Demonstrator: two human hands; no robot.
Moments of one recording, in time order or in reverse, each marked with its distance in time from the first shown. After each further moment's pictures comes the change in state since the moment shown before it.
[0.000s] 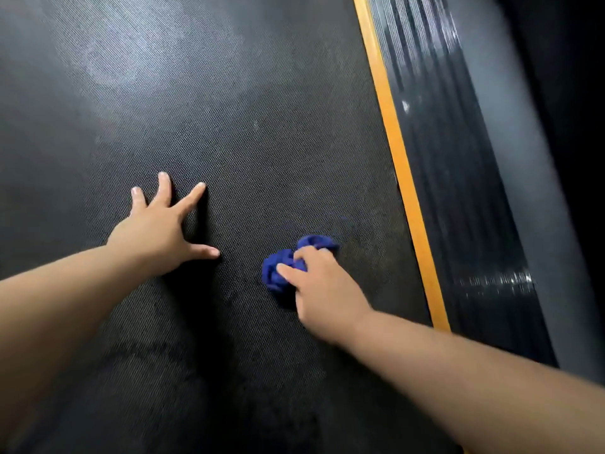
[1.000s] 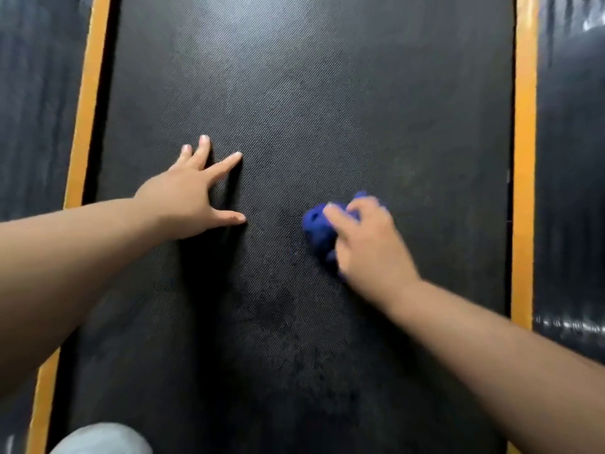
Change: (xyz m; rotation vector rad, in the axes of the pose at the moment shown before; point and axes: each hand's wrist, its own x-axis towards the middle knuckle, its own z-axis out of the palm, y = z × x) left_hand -0.041 -0.071 0.016 -0.114 0.017 -0.035; right_hand 0.042 -0.024 0.013 -0.047 0.098 -0.046
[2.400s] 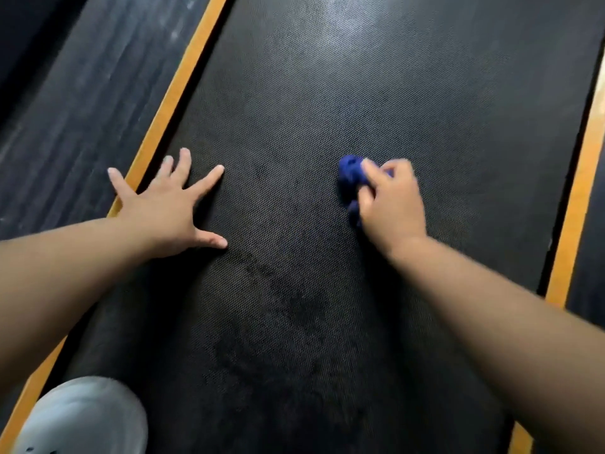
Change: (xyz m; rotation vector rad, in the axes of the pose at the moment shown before) left_hand -0.077 -0.071 0.036 0.070 -0.069 -0.319; right_hand 0.091 -0.032 0.022 -0.068 0.118 -0.044
